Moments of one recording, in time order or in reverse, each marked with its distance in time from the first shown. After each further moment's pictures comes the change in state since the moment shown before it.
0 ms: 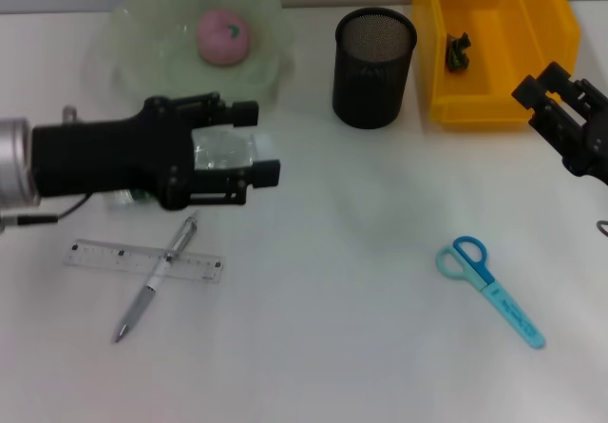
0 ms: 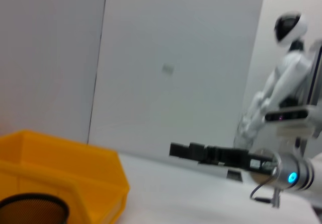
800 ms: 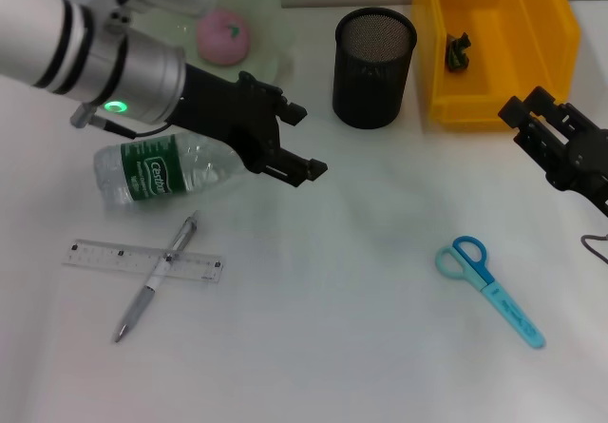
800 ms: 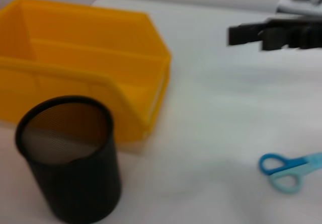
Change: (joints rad) left arm -0.292 -0.019 0.264 0.140 0.478 -0.306 -0.358; right arm -0.009 0.004 -0.009 0.047 0.000 0.066 -0.003
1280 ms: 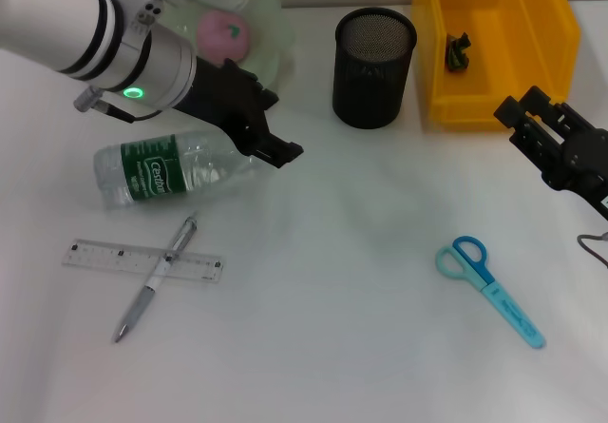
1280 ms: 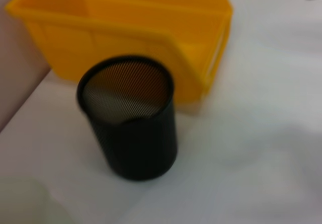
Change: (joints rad) left arm -0.022 -0.002 0.130 0.051 0.176 -0.147 -0.214; right arm 0.006 0.000 -0.002 0.012 0.000 0.002 -0.008
